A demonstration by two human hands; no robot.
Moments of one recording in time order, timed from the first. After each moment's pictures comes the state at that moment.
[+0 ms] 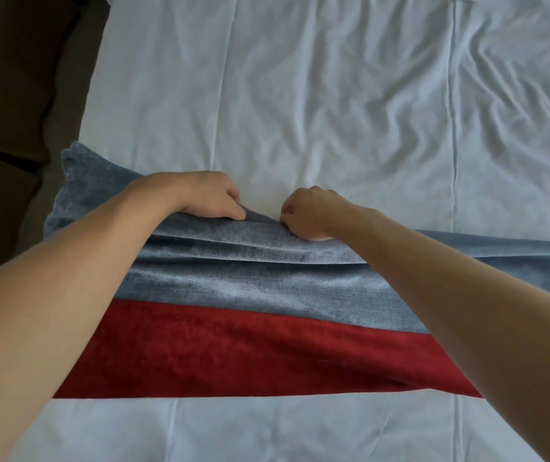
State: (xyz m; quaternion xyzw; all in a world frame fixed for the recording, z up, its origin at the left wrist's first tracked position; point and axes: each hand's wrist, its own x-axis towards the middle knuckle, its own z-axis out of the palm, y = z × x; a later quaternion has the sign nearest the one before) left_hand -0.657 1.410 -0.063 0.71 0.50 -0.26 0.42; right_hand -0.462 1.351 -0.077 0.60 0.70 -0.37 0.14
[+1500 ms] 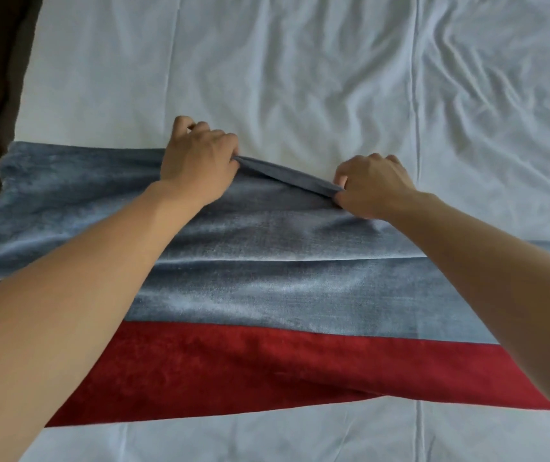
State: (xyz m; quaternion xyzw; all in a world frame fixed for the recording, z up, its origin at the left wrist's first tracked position) left_hand -0.586 1.432 -0.104 0.86 0.51 0.00 0.03; right_hand -0.324 1.363 -0.075 0.70 0.67 -0.21 0.11
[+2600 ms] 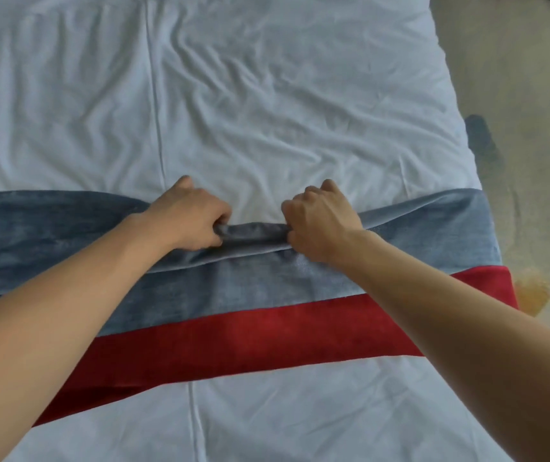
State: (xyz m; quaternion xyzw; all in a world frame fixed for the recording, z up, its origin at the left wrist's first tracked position) left_hand -0.235 1.290 -0.068 0.91 0.31 -0.24 0.14; right_hand -0.030 1.182 -0.062 0.66 0.73 -0.15 0.09
